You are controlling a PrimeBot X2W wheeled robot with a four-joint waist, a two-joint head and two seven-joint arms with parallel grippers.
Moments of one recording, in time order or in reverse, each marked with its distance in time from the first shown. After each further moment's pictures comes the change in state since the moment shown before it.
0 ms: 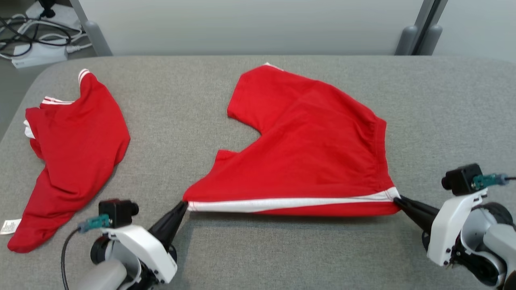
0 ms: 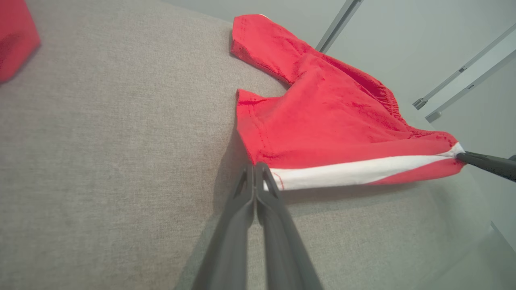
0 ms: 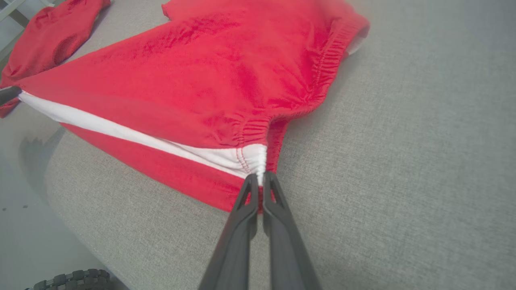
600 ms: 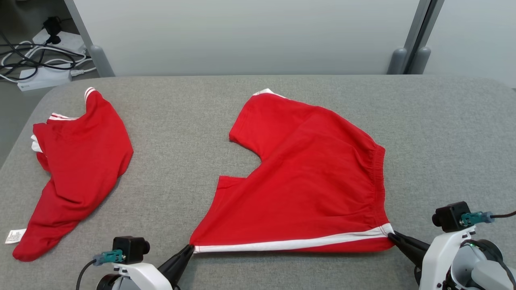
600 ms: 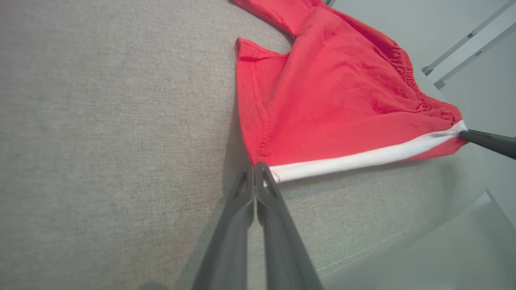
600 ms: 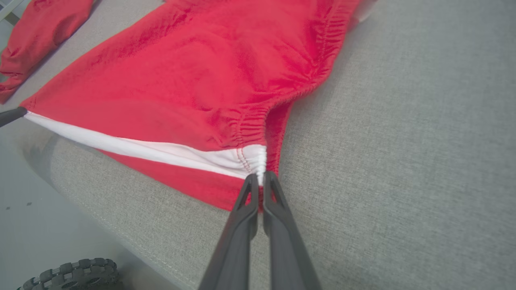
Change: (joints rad) left arm 0.122 -0.012 -0.053 0.013 0.005 0.000 0.022; right arm 0.134 0.057 0.015 0.057 -0.010 0.000 -0.070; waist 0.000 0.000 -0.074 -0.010
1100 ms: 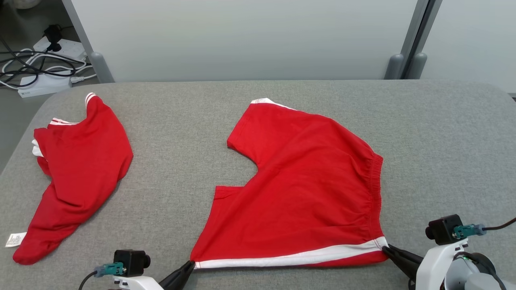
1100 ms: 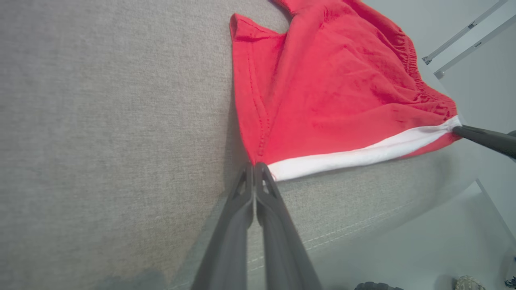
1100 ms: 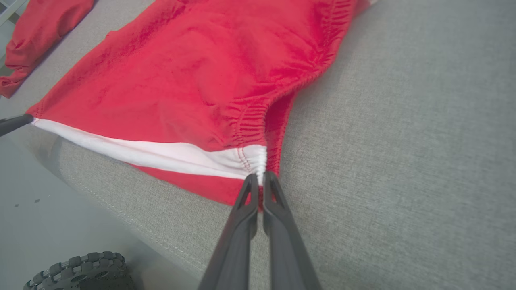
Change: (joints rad) left arm 0.042 0.024 -0.037 -0.033 -0.038 0.000 0.019; right arm 0.044 0.026 0.007 0.005 0.001 0.000 -0.007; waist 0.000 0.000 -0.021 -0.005
